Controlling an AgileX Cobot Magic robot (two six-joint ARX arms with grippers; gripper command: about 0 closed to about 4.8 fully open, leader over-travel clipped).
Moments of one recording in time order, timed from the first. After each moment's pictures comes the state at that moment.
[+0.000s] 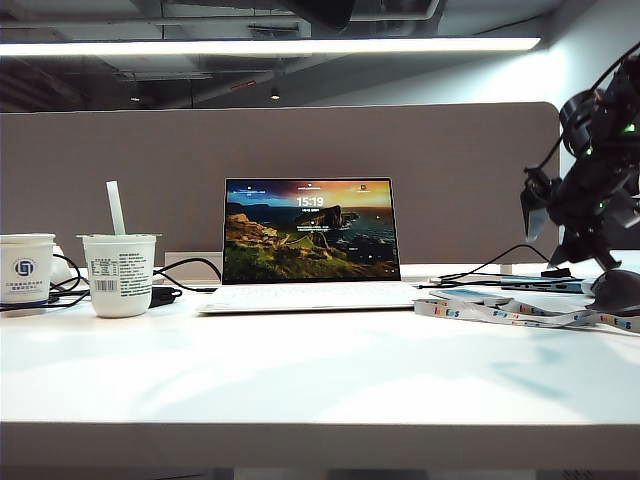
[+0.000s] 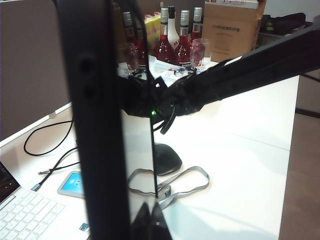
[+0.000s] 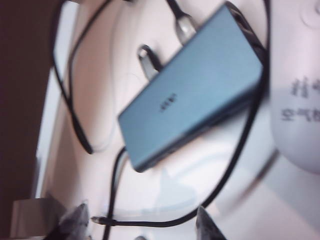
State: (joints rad) left arm -0.60 1.29 1.16 0.01 0.50 0.07; right arm -0.04 2.22 1.71 -0.10 -0.10 1.25
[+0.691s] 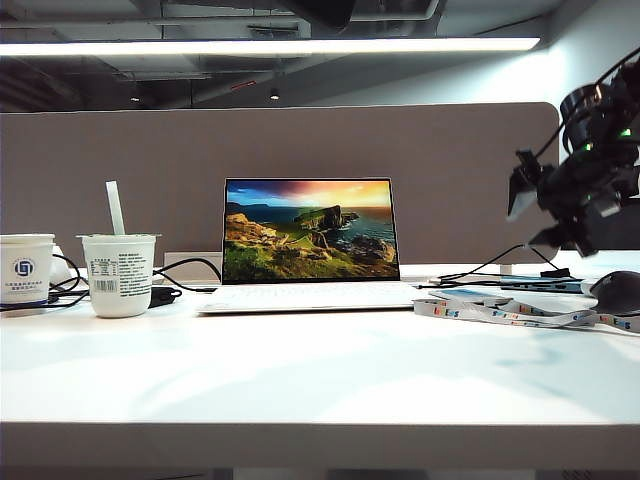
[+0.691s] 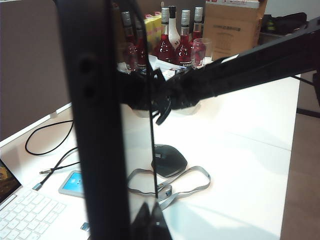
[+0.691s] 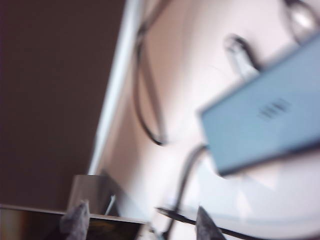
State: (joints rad) left arm -0.60 1.29 1.16 0.01 0.49 0.07; right arm -0.05 2.26 1.82 0.00 -0.24 1.22
